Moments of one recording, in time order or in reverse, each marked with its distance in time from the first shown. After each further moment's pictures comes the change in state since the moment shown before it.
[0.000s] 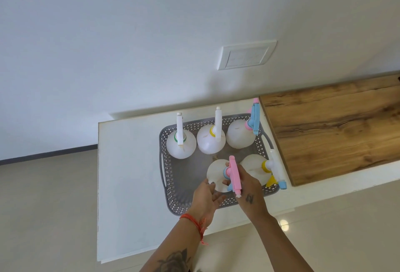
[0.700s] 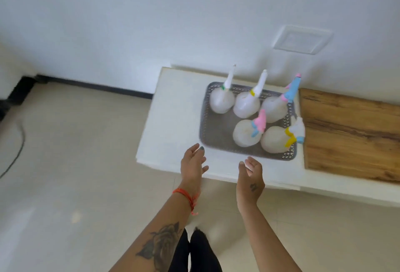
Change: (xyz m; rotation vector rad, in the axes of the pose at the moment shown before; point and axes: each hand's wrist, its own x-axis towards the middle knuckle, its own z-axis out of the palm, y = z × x) left_hand -0.109 -0.075 -0.094 -0.084 0.248 0.457; right_hand -0.125 -0.071 0.016 0.457 0.189 0.671
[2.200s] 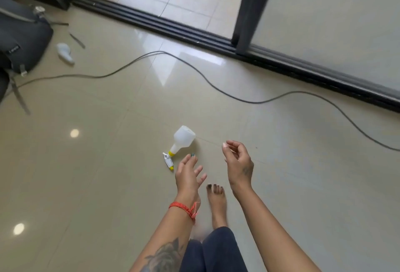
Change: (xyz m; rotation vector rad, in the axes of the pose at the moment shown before) left_hand -0.274 -0.404 -0.882 -1.645 1.209 0.023; right_hand -0.895 0.395 0.321 -0.886 -1.747 -0.615
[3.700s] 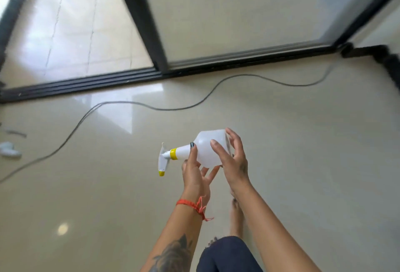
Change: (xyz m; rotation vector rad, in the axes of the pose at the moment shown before) left_hand -0.113 -0.059 0.066 0.179 -0.440 -0.019; right_hand -0.079 0.005 -0.129 0.419 0.214 -0.090
